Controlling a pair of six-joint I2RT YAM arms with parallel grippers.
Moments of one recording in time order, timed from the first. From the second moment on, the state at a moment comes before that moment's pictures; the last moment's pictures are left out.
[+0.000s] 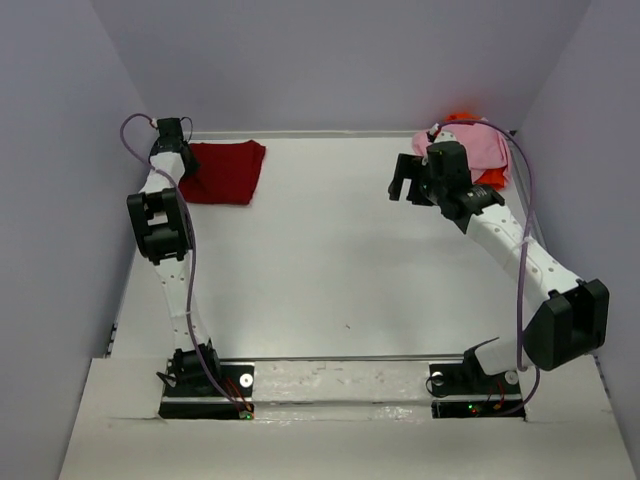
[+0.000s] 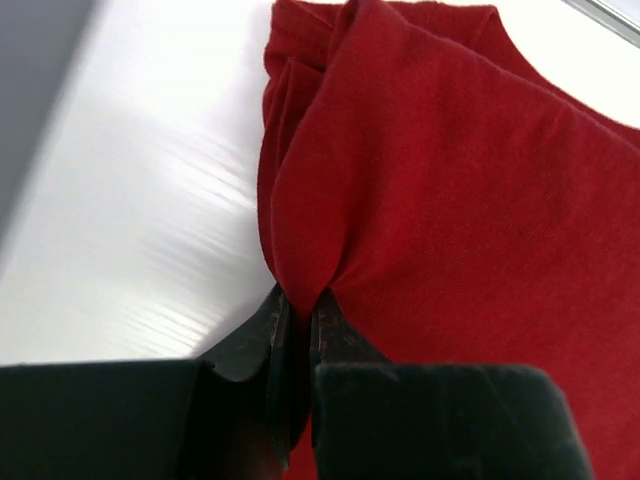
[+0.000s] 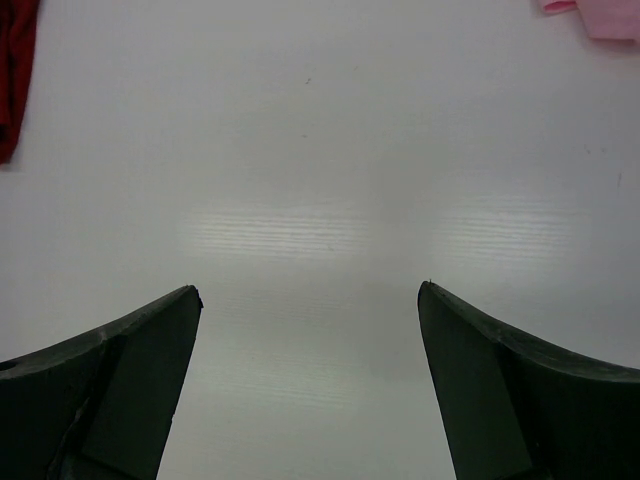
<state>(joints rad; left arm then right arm) 0.17 2.39 2.02 -0.43 -0.09 -0.27 0.37 1.41 1.26 -0.44 0.14 0.39</state>
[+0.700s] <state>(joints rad) 0.24 2.54 2.27 -0.44 -0.21 -0.17 0.37 1.51 1.35 -0.48 0.10 0.40</state>
